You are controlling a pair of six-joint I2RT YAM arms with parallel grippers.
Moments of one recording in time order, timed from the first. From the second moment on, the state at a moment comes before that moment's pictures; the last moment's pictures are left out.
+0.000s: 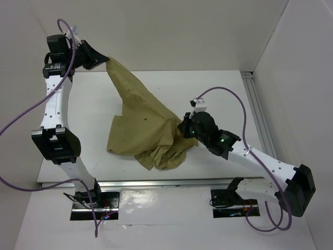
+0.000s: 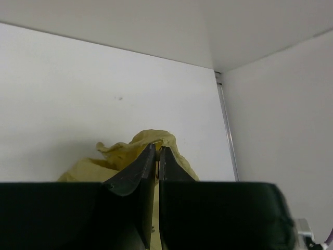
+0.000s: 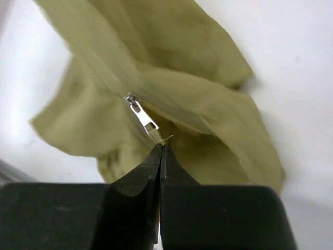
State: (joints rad) left arm 0.16 1.79 1.98 -0.53 0.66 -0.57; right arm 0.80 1.10 0.85 -0.20 0.23 0.54
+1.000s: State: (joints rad) left arm 0.41 1.61 1.51 -0.48 0.62 -0.63; right arm 0.43 1.45 1.26 -0.21 0.46 0.28
